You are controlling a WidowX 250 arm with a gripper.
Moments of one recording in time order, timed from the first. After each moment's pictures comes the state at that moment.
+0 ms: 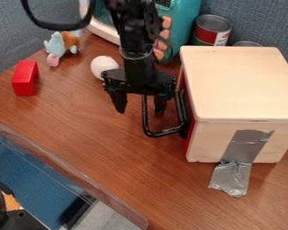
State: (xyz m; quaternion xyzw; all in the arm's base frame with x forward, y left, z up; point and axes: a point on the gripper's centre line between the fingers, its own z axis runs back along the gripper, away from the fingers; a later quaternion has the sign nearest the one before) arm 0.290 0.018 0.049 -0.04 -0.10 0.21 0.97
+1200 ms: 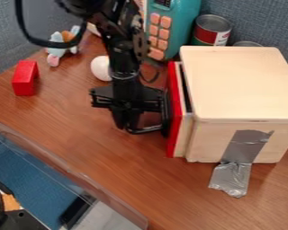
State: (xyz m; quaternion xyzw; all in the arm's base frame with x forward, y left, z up) arm 0.266 0.026 0.024 -0.02 -0.07 0.23 0.97
